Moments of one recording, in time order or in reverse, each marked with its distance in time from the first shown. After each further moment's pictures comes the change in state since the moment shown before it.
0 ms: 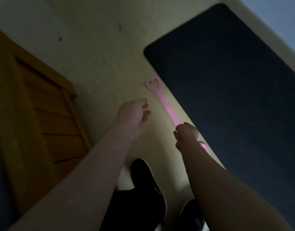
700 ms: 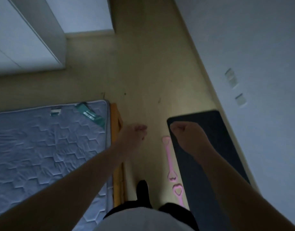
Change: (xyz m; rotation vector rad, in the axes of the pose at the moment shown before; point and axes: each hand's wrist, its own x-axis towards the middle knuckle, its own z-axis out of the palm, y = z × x) left_hand -0.397 0.342 -0.177 0.252 0.083 0.304; right_hand -0.601 -0.341 0.020 -1.049 -0.314 -0.921
